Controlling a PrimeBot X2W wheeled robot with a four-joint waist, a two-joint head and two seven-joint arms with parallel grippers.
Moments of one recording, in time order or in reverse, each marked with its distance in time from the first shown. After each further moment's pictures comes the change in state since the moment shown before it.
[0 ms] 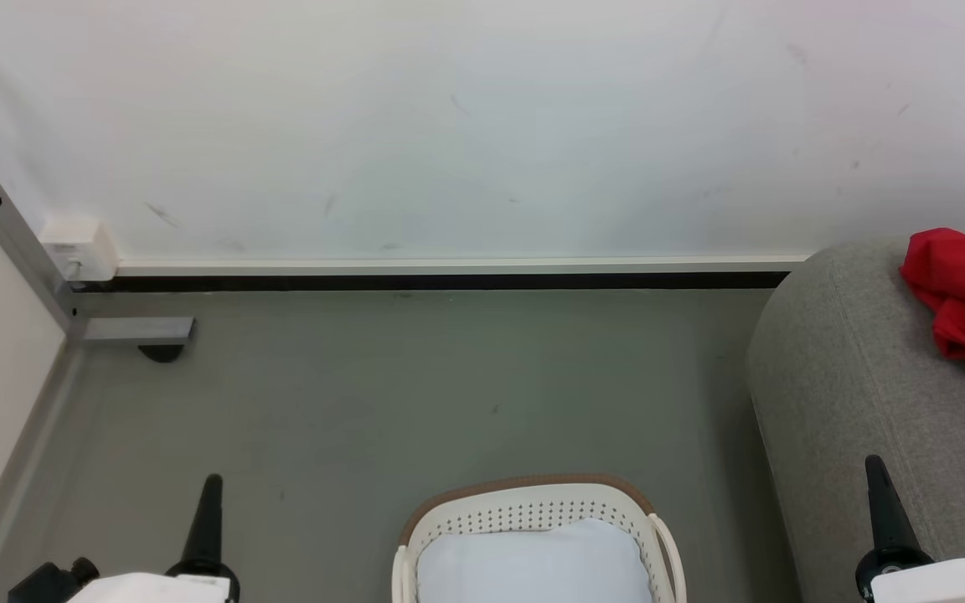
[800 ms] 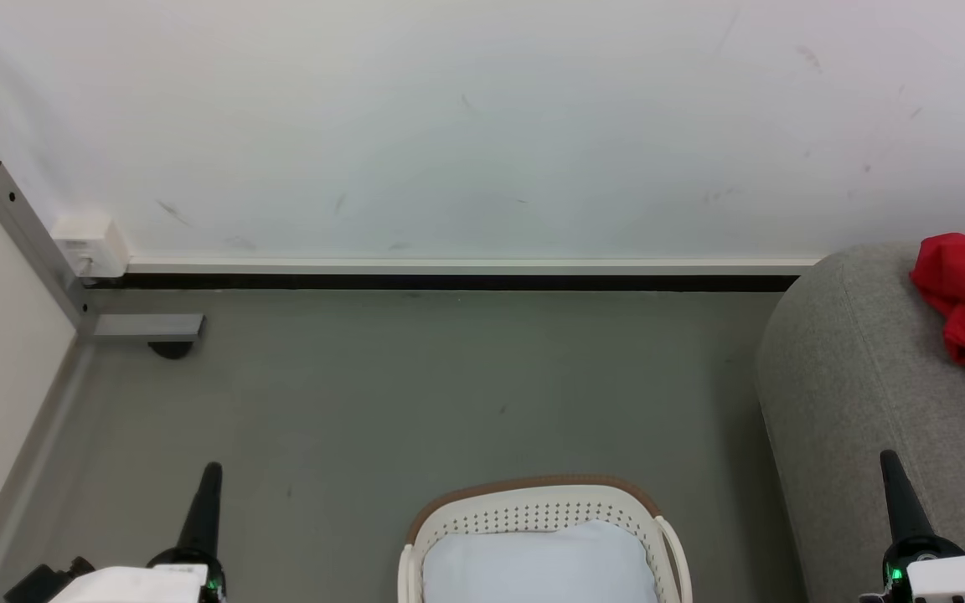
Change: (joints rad) left arm -0.014 0.001 0.008 -0.012 -0.225 -0.001 0.059; right arm -0.011 0.001 -0.041 -0.005 0.212 0.000 0.061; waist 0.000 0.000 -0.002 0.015
